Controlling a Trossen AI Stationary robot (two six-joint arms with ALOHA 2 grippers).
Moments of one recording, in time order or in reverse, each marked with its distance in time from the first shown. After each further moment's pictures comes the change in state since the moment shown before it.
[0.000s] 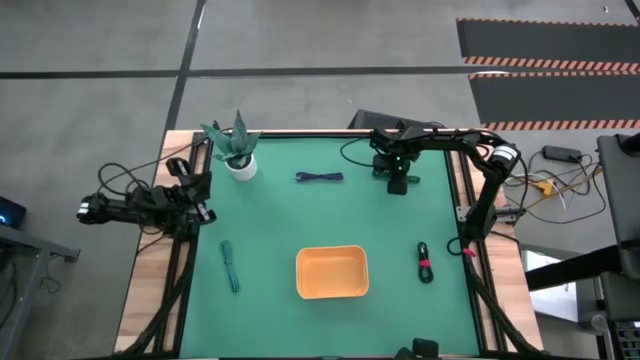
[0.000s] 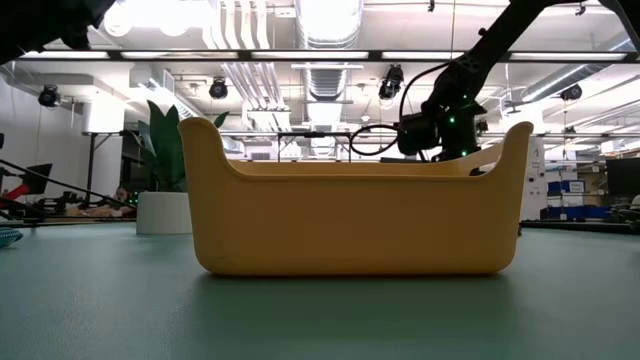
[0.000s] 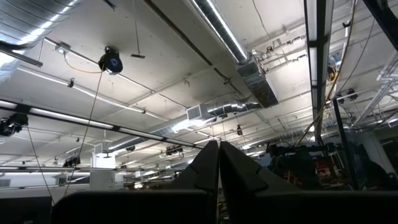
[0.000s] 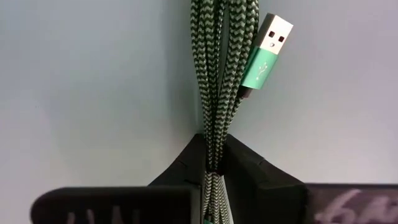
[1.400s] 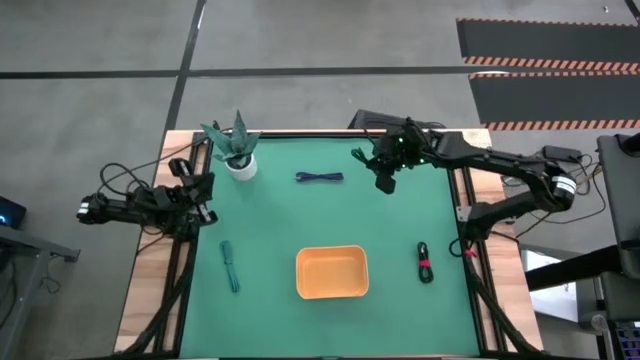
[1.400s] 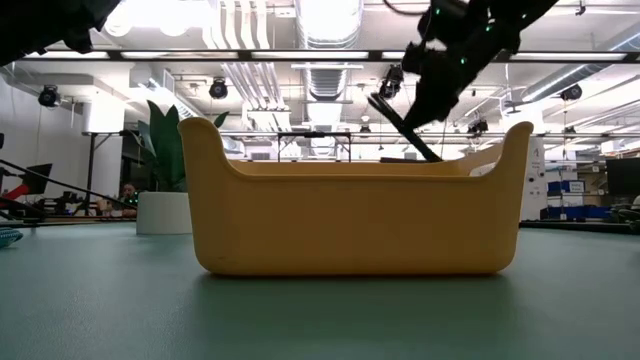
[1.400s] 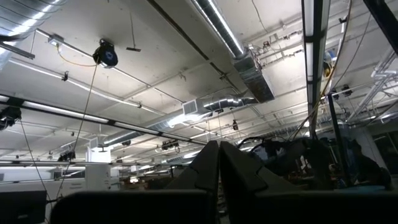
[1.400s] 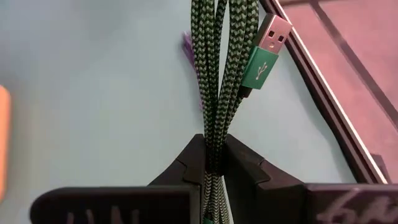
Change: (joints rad) left arm 0.000 0.000 0.000 -0.030 0.000 -0.025; right arm 0.194 -0.508 -0.108 0.399 -0.239 0.322
